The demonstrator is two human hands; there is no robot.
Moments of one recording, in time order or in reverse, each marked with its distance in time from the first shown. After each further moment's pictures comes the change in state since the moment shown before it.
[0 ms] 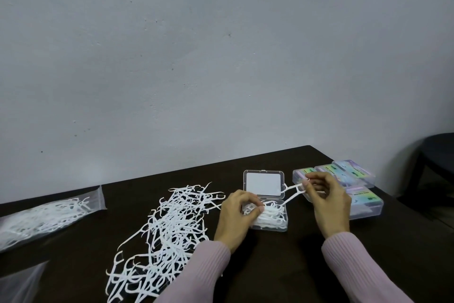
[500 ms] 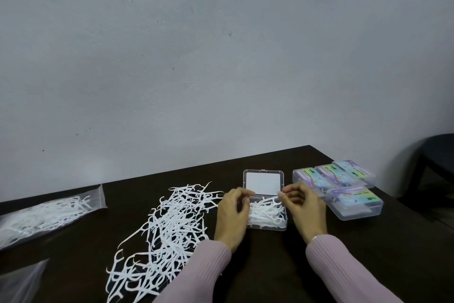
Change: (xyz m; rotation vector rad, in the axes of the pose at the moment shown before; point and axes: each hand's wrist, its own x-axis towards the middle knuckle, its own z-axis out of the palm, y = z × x) left_hand -0.002 -0.001 0.001 -0.015 0.141 -0.044; right_hand -0.015 0.009 0.025 -0.001 -0.205 0.069
